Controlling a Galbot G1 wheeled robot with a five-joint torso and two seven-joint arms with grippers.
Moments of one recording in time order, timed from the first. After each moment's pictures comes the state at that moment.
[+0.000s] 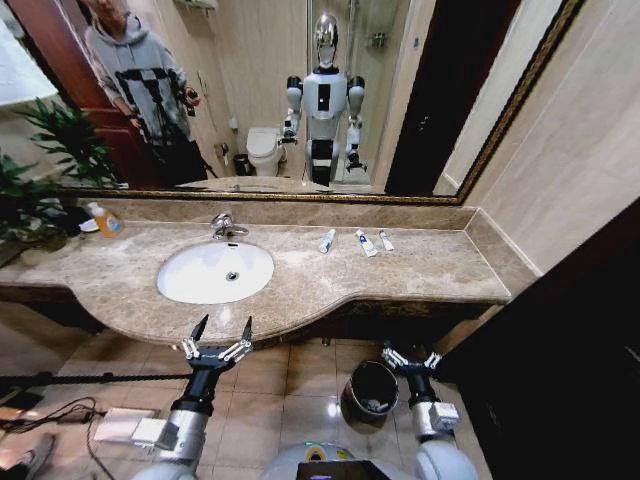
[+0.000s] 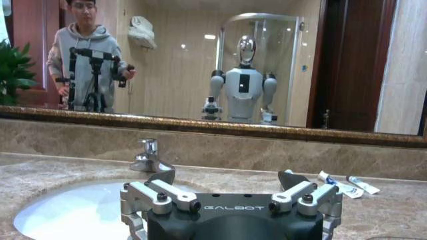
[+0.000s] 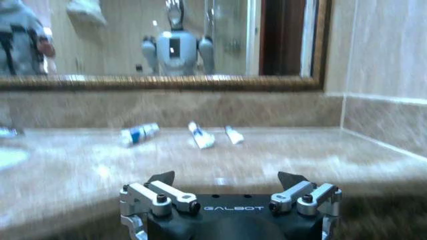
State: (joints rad) left arm 1.93 -1.44 -0.60 -2.42 -0.21 -0.08 0.08; right arm -1.73 1.47 0.50 2.13 0.08 0.12 0.17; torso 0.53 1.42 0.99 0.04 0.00
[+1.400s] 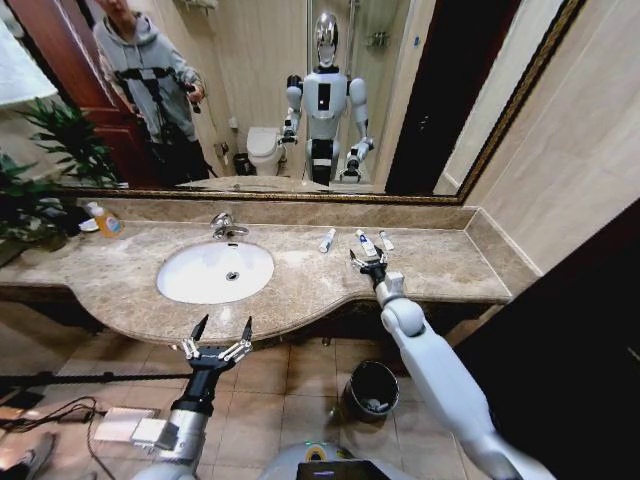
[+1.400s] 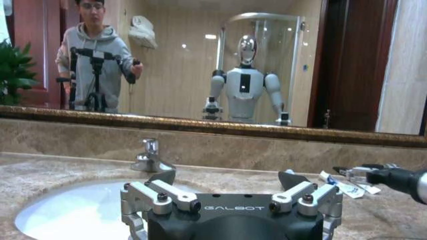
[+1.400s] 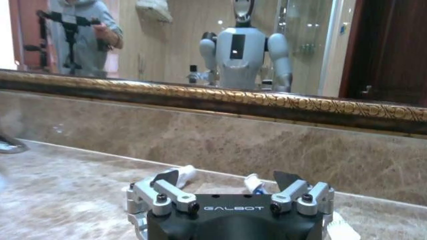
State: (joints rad) left arm 1.93 -1.44 -0.60 -2.42 -0.21 -0.08 0.08; right arm -0.75 1.21 0.20 1.54 0.33 -0.18 0.14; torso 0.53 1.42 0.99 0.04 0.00
